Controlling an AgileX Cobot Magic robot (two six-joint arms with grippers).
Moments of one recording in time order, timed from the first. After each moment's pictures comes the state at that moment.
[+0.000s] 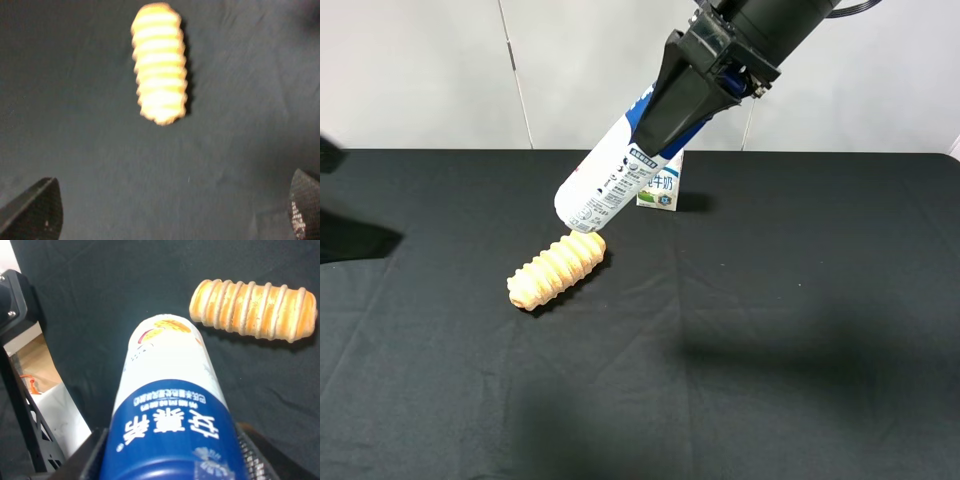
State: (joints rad) left arm -0.52 0.87 -0.83 -0.06 0.83 0.43; right arm 0.54 1.60 -1.51 0.62 1.23 -0.58
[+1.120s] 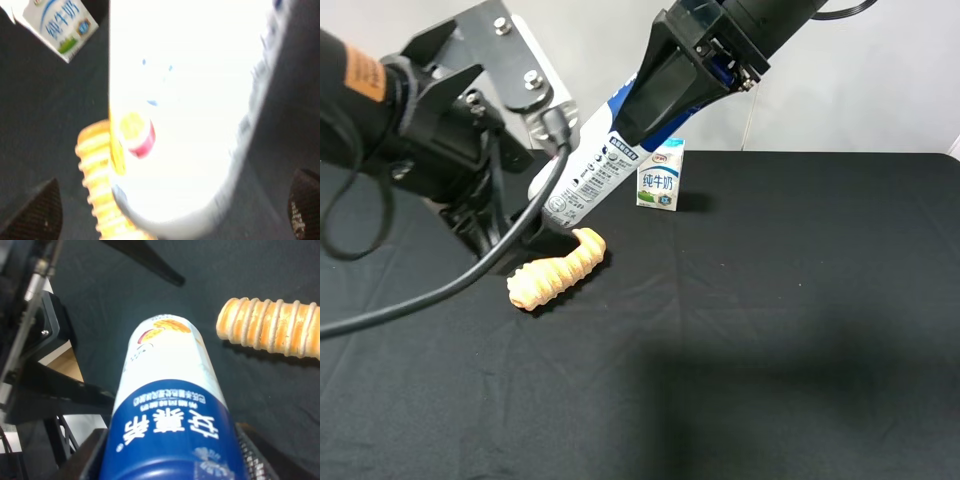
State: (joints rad) left arm -0.79 1.24 -0.86 -0.04 0.43 0.43; right arm 0.54 1.60 -1.51 0.71 1.23 -0.58
